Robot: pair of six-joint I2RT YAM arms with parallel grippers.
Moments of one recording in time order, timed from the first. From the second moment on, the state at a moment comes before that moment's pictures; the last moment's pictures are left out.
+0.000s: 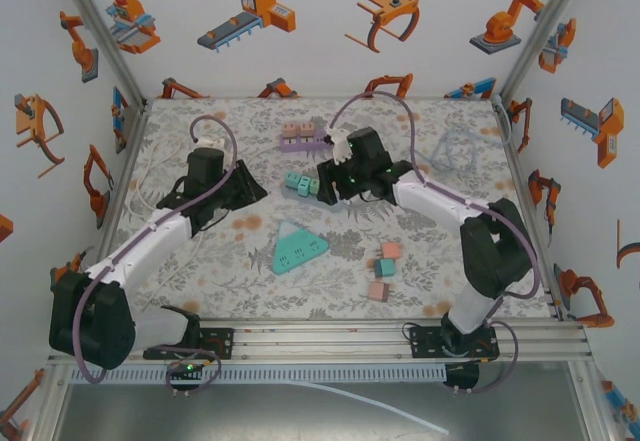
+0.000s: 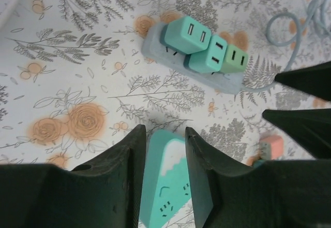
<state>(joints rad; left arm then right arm) -0.38 1.25 0.82 -0.22 0.13 -0.57 0.61 1.71 1.24 -0.23 -0.31 0.05</state>
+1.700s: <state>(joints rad) -0.41 1.72 1.13 -0.23 0.21 -0.43 0.66 2.04 1.52 -0.50 -0.45 -0.64</state>
